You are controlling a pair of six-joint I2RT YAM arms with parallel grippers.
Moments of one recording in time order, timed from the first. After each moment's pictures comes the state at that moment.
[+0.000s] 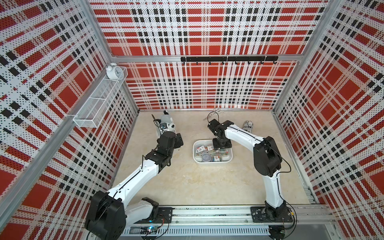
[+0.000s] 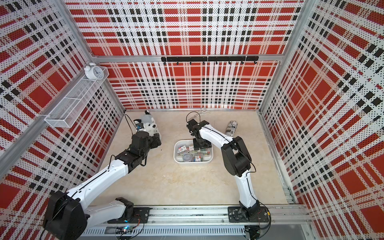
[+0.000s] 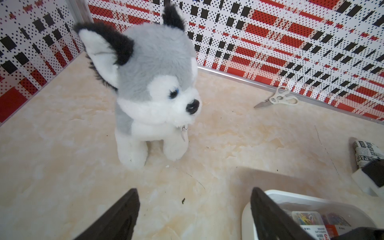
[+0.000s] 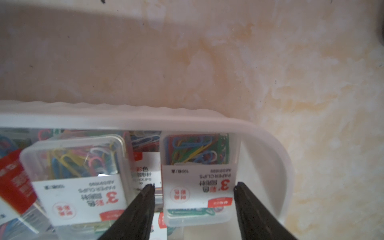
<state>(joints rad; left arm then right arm) -0.41 1.18 0.77 -0.12 -0.39 -0.46 0.61 2.11 1.75 -1.09 0.19 0.51</state>
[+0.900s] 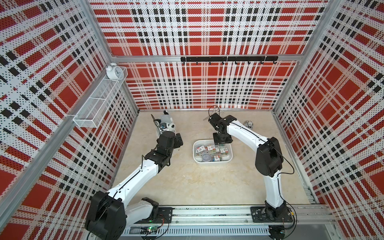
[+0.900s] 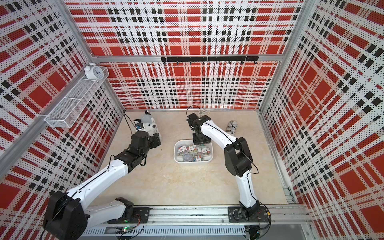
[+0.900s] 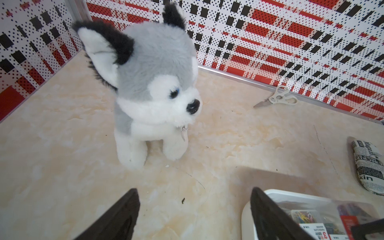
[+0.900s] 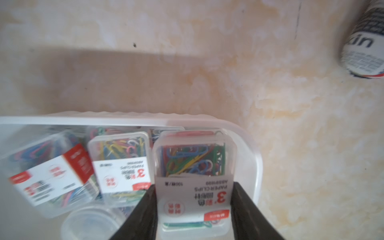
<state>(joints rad) -0.39 1.17 0.77 -0.12 -0.37 -0.46 0.60 2.06 1.89 -1.18 0.18 0.51</state>
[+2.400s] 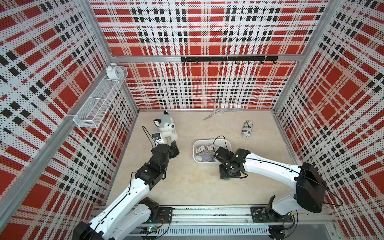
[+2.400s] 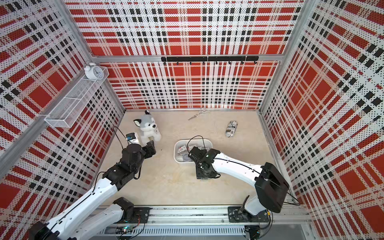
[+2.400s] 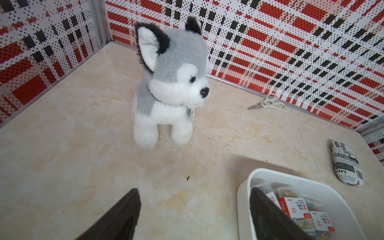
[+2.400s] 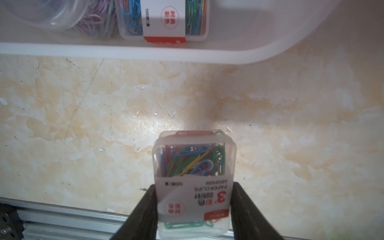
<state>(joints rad) -0.48 0.86 0.61 -0.22 -0.46 -0.53 0.92 1.51 1.05 -0.94 0.06 0.83</state>
